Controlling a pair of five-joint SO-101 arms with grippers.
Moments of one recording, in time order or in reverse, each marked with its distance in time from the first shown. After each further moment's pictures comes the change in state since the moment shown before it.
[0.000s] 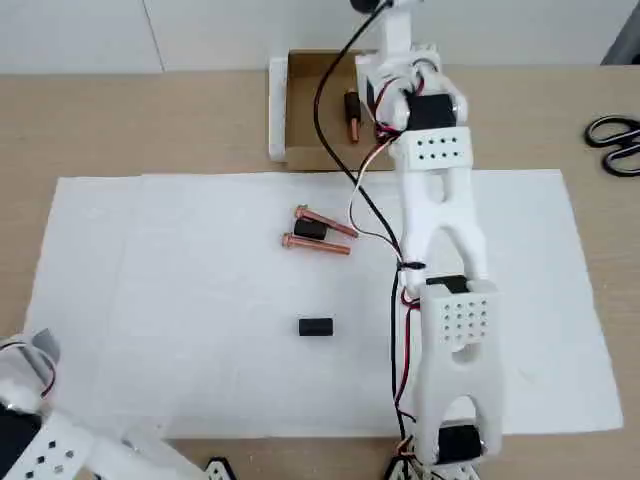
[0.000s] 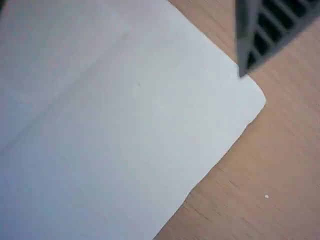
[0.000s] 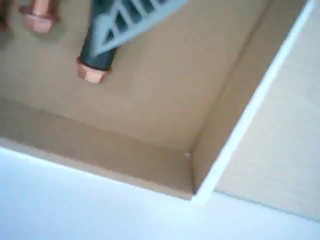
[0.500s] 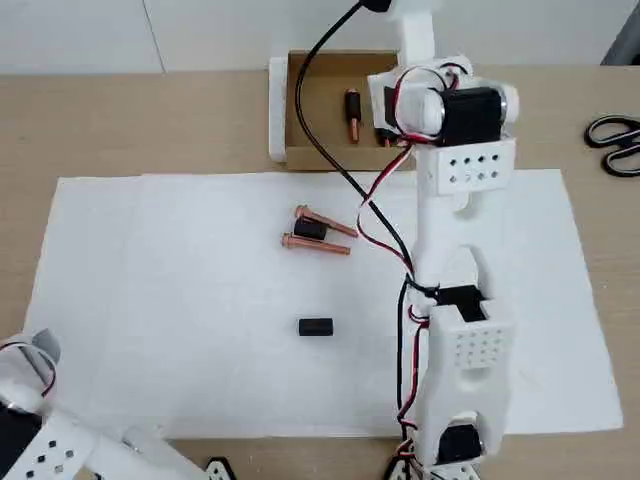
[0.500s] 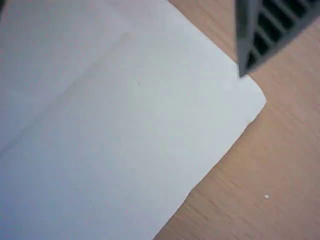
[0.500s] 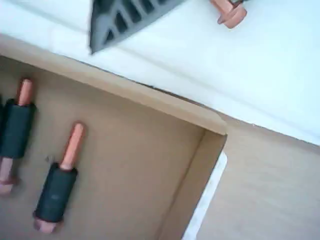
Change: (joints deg) left arm 0.0 0.0 0.0 0.0 0.0; right arm -0.7 -12.7 -10.7 36.0 0.0
